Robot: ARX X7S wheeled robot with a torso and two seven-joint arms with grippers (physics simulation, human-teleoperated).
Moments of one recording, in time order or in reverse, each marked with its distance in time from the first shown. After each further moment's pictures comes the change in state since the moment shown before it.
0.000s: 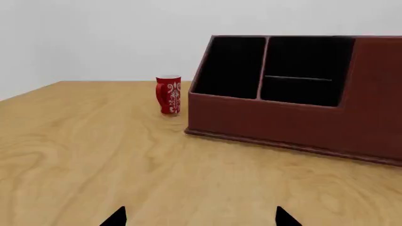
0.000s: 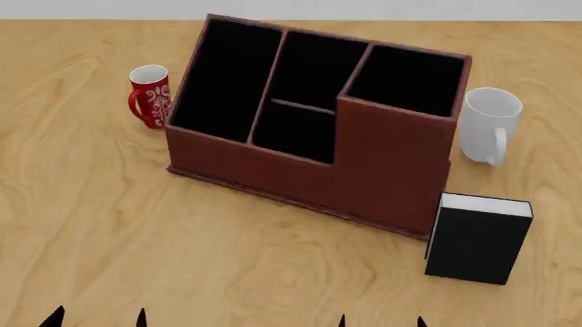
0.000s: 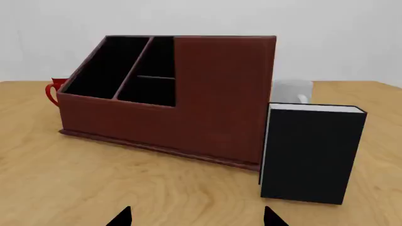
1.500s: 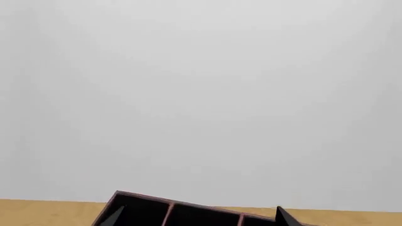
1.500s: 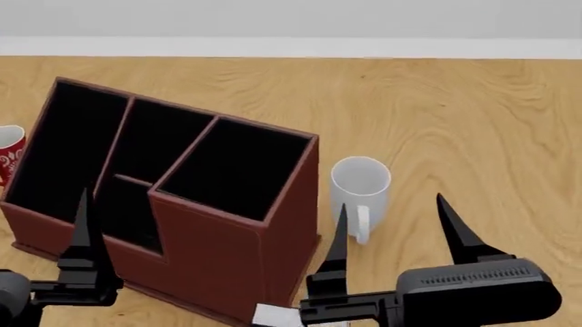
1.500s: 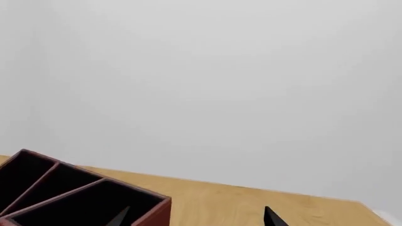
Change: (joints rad) left arm -0.139 -0.145 0.060 0.407 -0.175 -0.150 -0.116; right arm 0.172 0.236 -0.114 -0.520 0.156 0.392 0.097
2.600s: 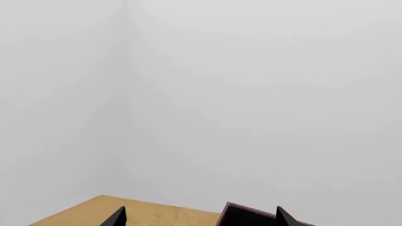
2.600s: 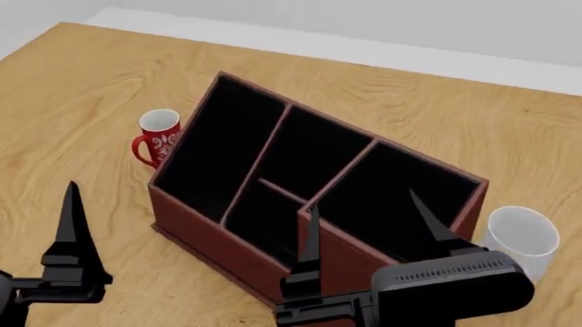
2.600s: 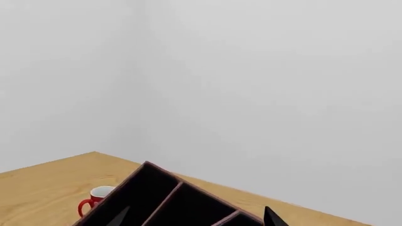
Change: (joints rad) left arm 0.004 -0.047 0.013 0.055 -0.042 -0.009 -0.051; right arm 0.026 0.009 -0.065 -0.021 0.037 0.028 0.019
